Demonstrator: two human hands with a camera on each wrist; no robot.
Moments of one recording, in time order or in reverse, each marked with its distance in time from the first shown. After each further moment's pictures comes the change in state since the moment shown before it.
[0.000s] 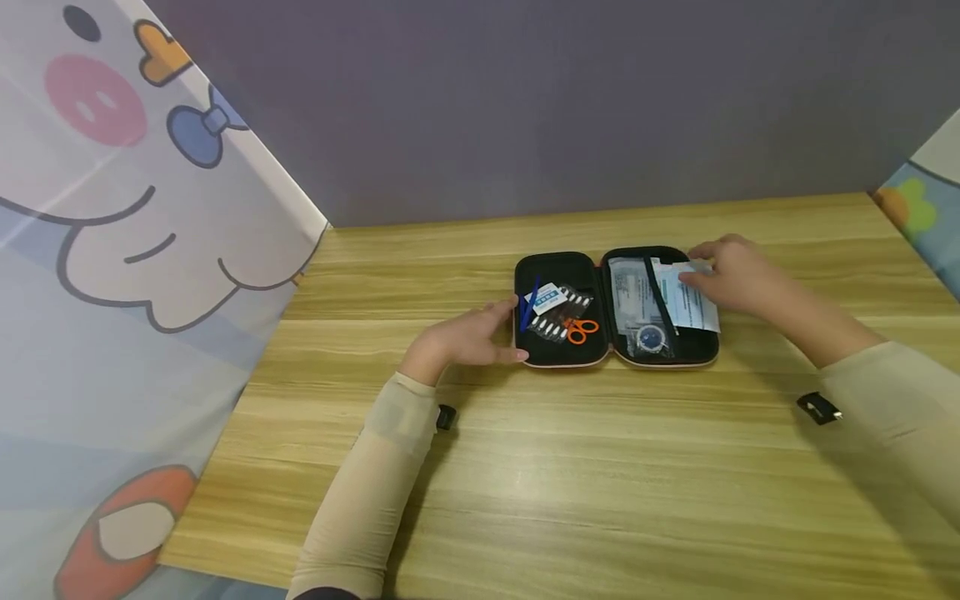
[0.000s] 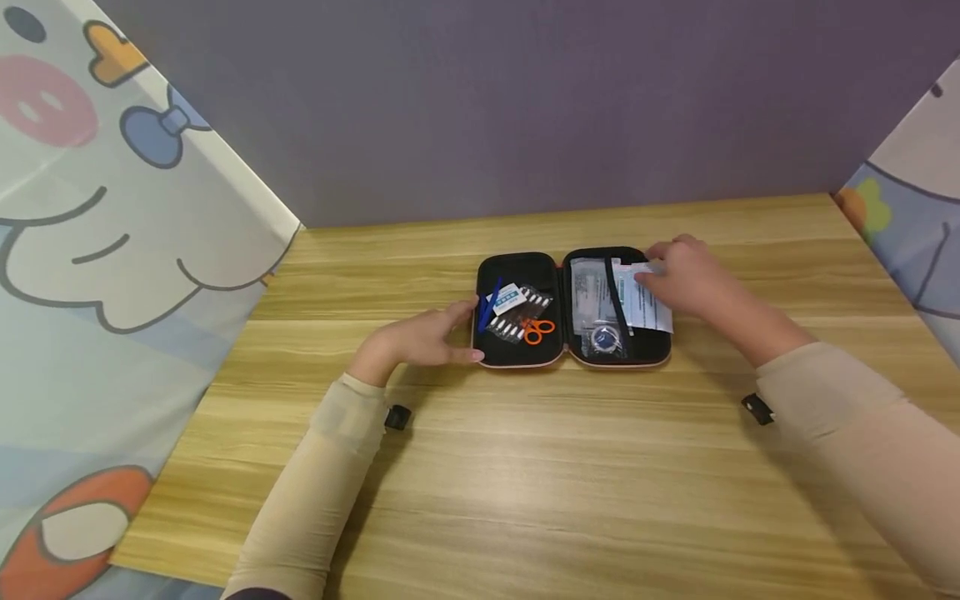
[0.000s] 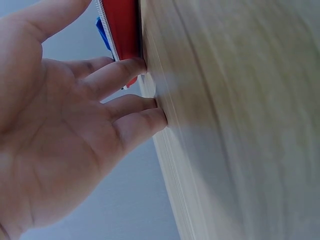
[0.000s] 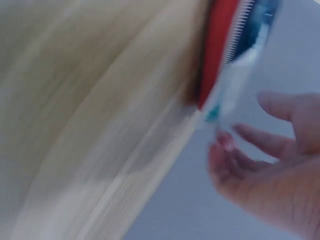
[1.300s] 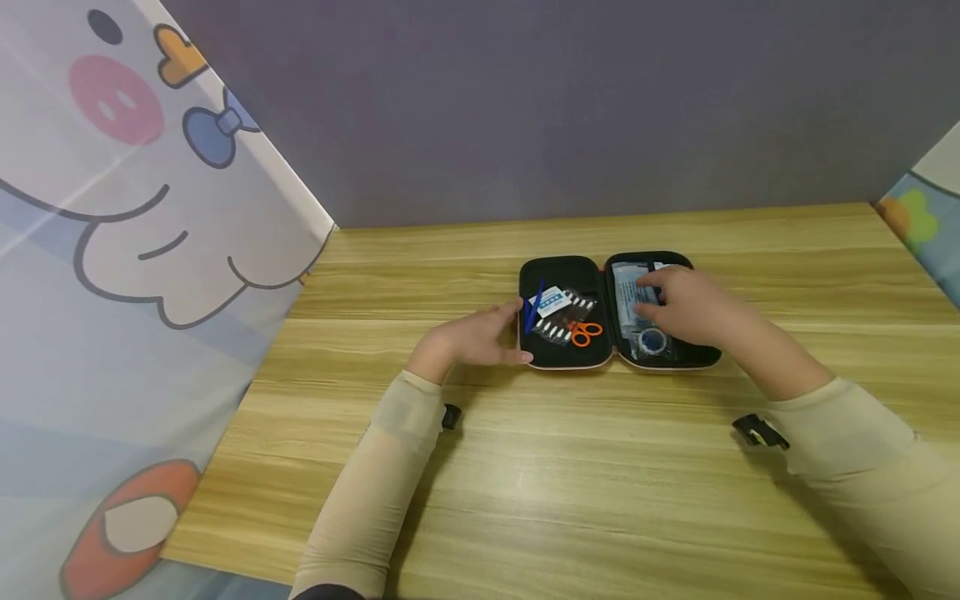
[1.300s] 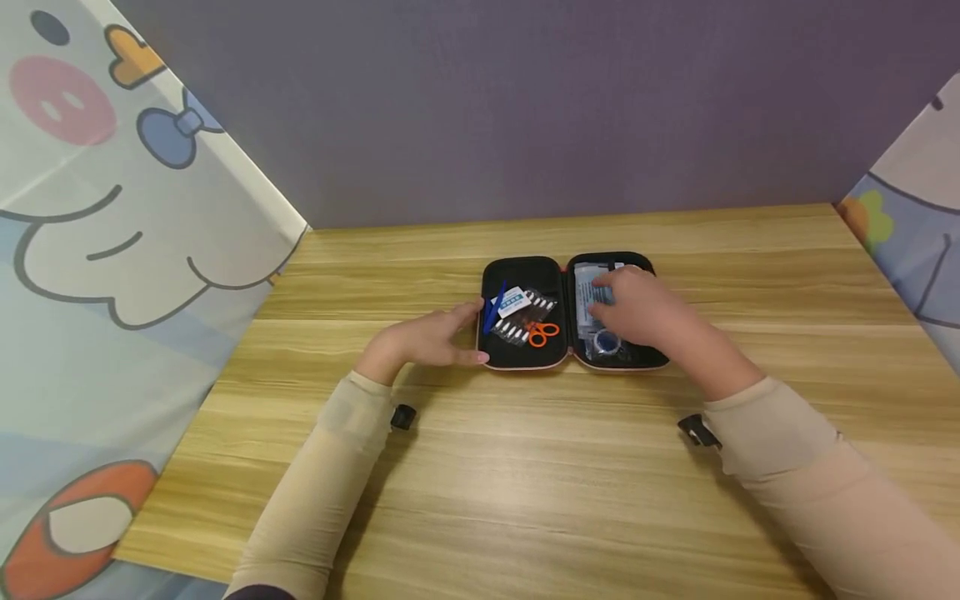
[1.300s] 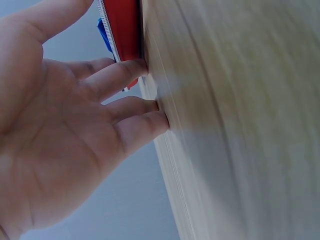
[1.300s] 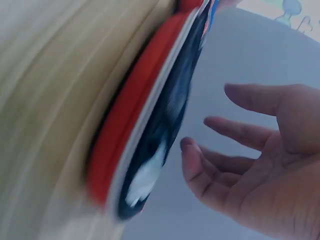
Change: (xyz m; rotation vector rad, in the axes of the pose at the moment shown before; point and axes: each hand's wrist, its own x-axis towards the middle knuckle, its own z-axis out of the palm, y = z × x) left_hand 0.010 0.002 0.002 0.018 -0.011 -0.012; right_hand -0.010 -0.059 0.018 -0.006 -0.106 -0.092
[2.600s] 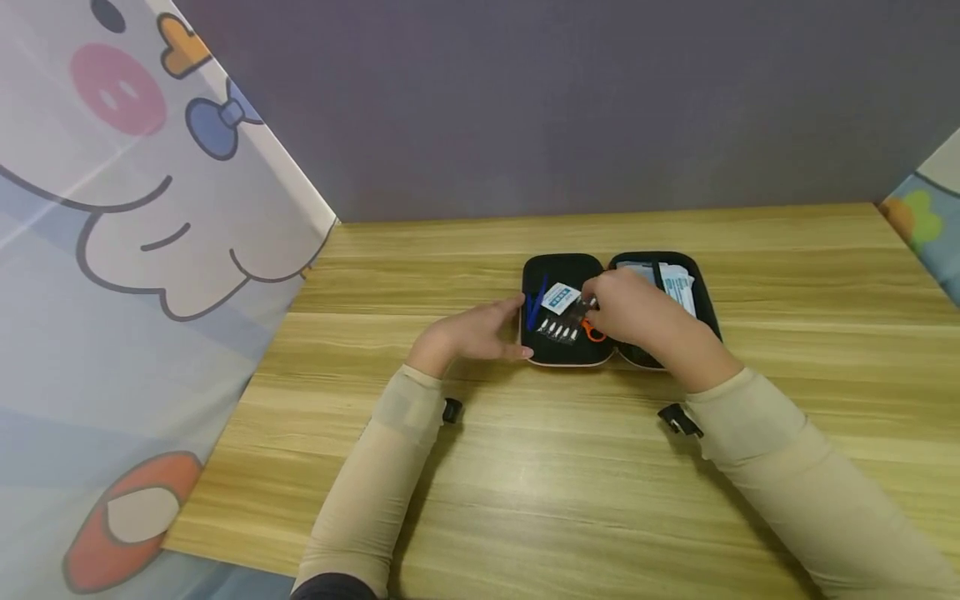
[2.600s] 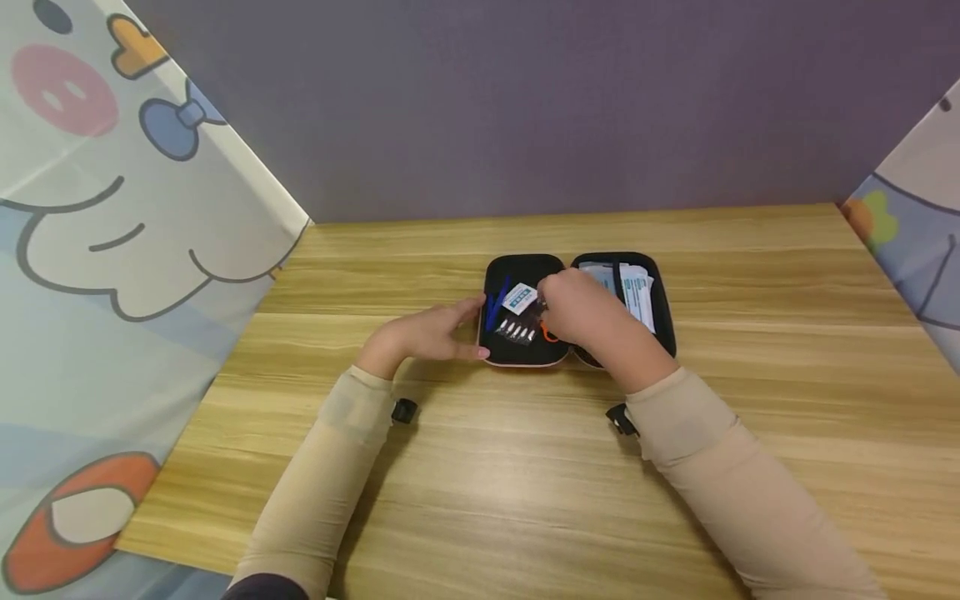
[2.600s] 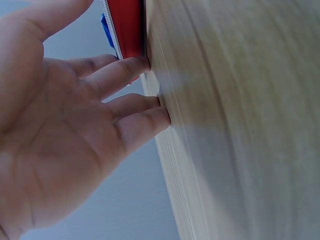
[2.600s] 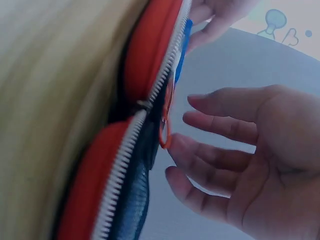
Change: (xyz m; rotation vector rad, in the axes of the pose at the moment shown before) left_hand 0.000 -0.008 -0.001 -0.044 0.024 0.033; right_hand 0.025 -0.076 0.022 -0.110 0.035 -0.092
